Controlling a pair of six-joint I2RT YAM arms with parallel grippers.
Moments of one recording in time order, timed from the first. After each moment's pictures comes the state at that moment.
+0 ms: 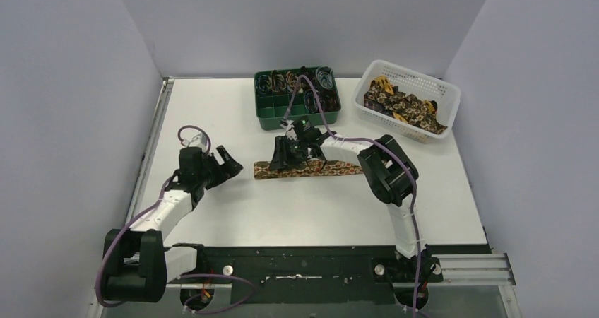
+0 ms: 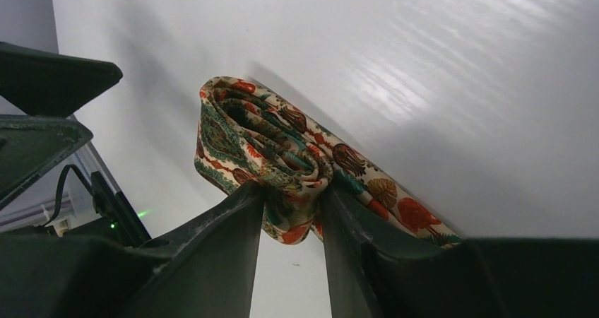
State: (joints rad) left arm -0.07 1.18 0.46 0.02 0.21 -0.59; right arm 0.68 2.14 1.41 -0.12 -0.49 0.57
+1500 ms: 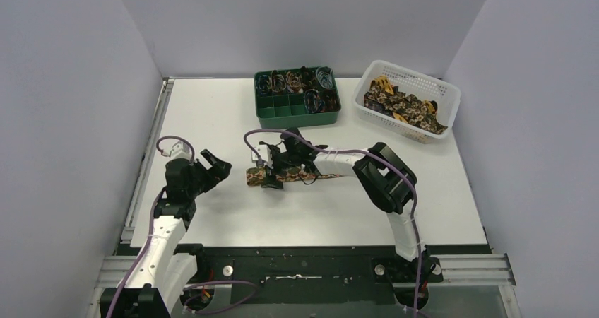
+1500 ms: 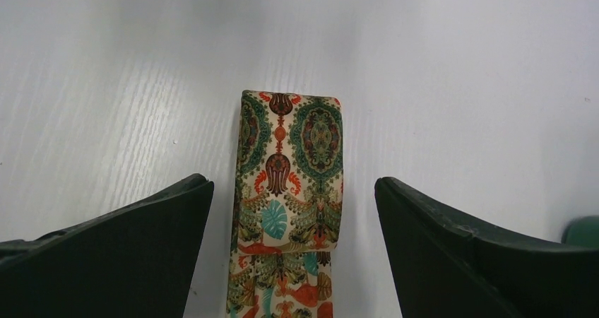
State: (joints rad) left arm -0.01 0.81 0.38 -0.09 0.13 -0.68; right arm 0.81 2.08 1.30 0.14 -0.69 -0.69
